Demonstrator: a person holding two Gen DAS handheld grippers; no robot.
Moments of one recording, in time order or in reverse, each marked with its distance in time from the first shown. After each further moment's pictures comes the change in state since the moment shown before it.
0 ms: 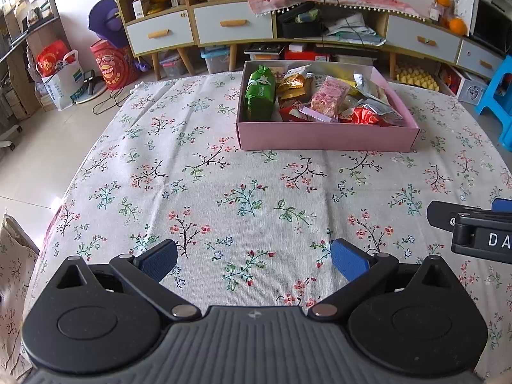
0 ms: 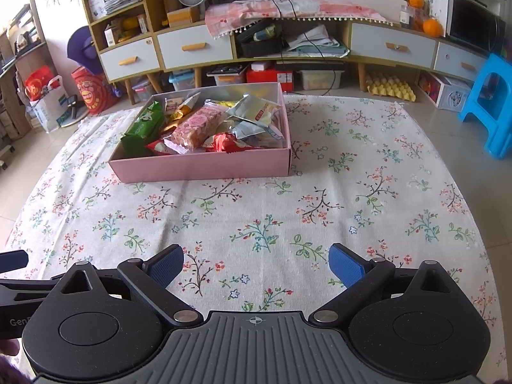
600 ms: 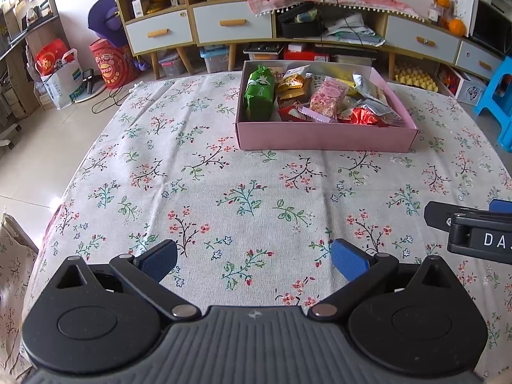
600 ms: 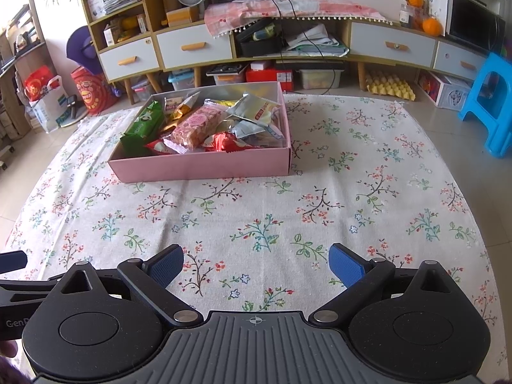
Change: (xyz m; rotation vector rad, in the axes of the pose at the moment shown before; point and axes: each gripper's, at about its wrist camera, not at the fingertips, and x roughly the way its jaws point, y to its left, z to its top) left arm 0.000 0.001 0.001 -0.001 0.004 -0.007; right arm 0.001 0.000 0.000 0.002 0.003 0.000
